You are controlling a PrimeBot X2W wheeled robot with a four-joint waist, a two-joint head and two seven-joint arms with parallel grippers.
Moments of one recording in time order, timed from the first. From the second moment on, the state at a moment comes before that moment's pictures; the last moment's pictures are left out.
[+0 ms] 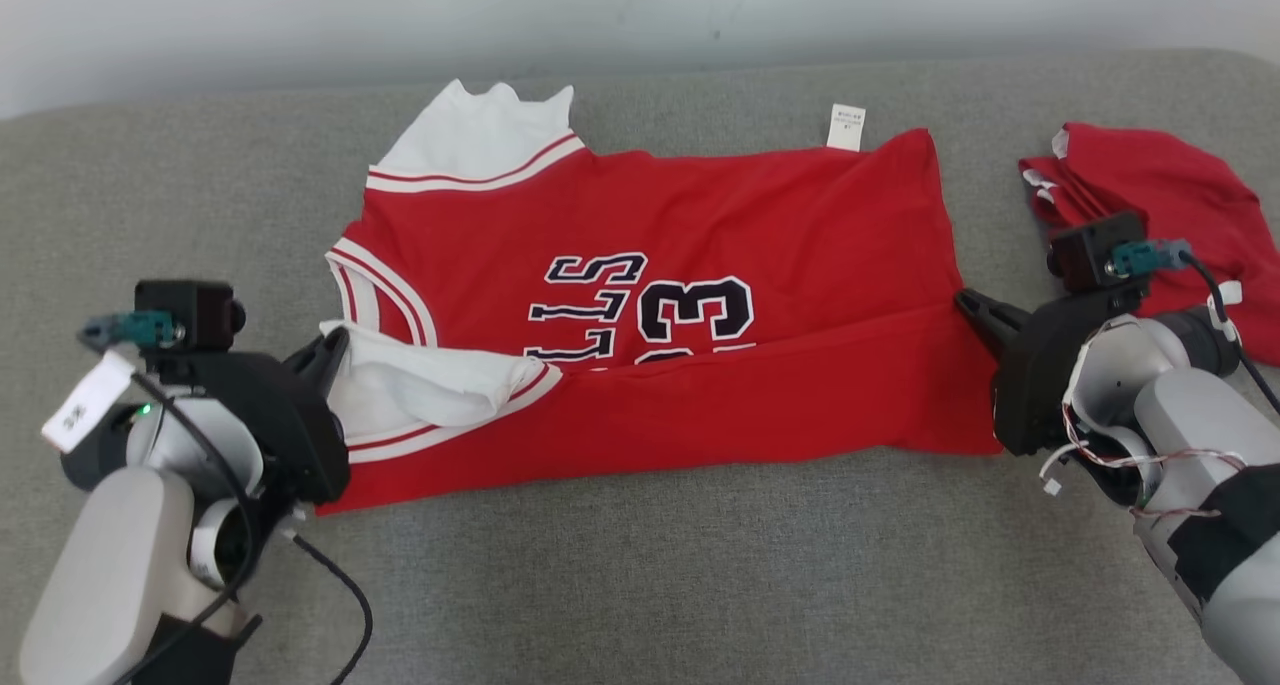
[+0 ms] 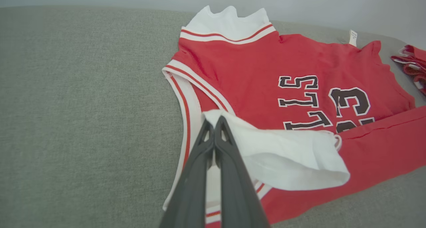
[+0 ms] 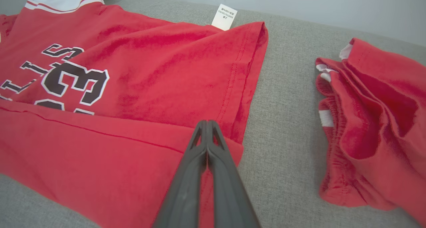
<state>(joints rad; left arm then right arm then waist) -0.51 0.22 -0.20 0.39 -0.39 -0.11 0.42 -0.68 -0.39 0.52 0.62 0.66 0.12 0.23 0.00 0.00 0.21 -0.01</state>
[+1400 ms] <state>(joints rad) -0.50 0.21 -0.27 0.61 -0.32 -0.10 0.04 -0.66 -0.36 0.62 0.80 0.72 0.12 0.00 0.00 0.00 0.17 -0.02</state>
